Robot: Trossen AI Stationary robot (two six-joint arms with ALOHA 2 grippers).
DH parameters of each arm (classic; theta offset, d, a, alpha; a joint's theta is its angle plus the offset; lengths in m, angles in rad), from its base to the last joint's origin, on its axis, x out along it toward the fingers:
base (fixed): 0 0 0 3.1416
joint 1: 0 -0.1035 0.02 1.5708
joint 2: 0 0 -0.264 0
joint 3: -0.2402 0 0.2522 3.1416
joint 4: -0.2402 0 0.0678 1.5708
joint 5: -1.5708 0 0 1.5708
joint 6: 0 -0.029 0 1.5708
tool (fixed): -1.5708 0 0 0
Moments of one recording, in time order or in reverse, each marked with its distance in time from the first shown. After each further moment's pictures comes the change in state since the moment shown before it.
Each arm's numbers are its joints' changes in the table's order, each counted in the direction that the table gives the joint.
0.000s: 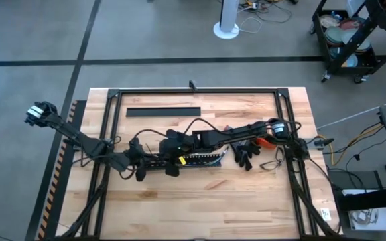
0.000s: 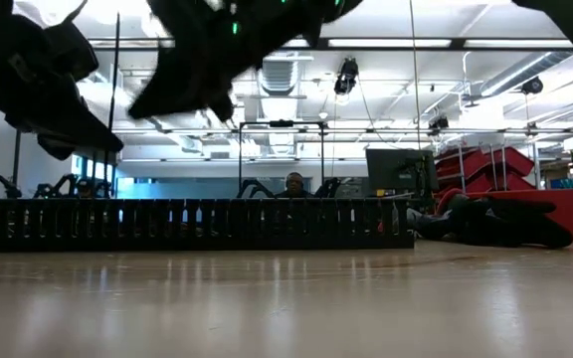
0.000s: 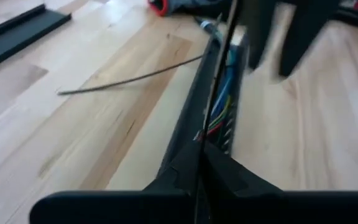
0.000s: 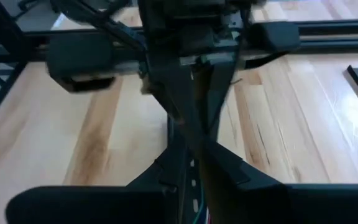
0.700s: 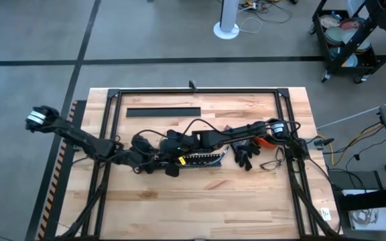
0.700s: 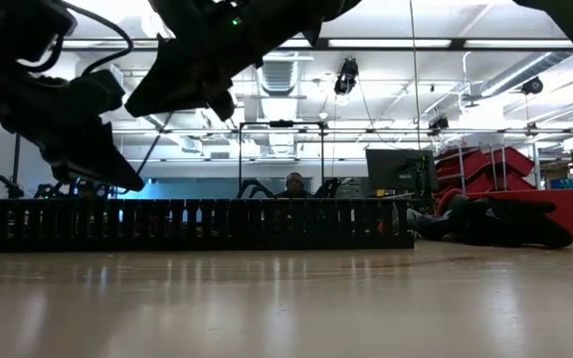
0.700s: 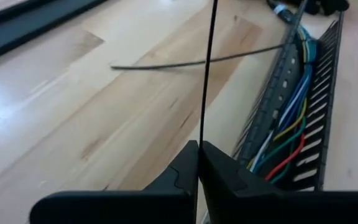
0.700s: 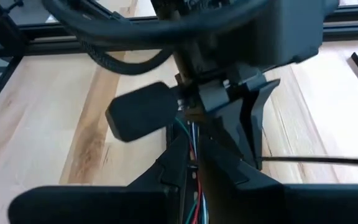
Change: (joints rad) left arm -0.162 0.206 0.000 0.080 0.007 0.087; right arm 0.000 0.005 0.002 -0.011 -0.003 -0.018
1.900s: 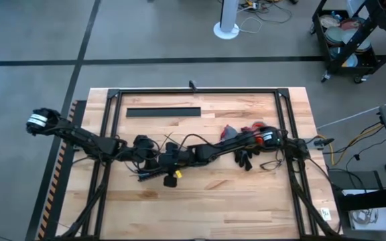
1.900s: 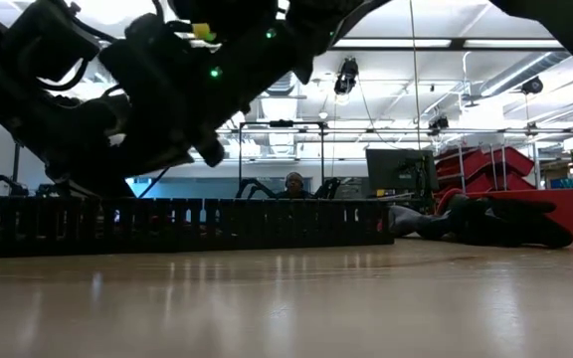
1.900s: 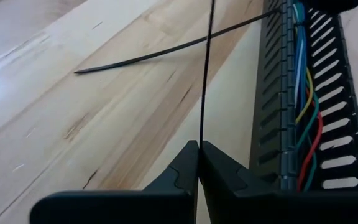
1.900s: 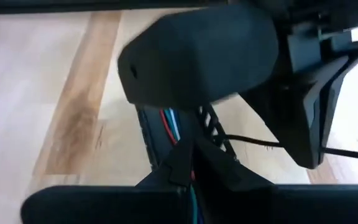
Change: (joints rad) left arm -0.102 0.059 0.000 0.018 0.184 -0.018; right arm -0.063 0.151 -0.001 0.107 0.088 -0.023
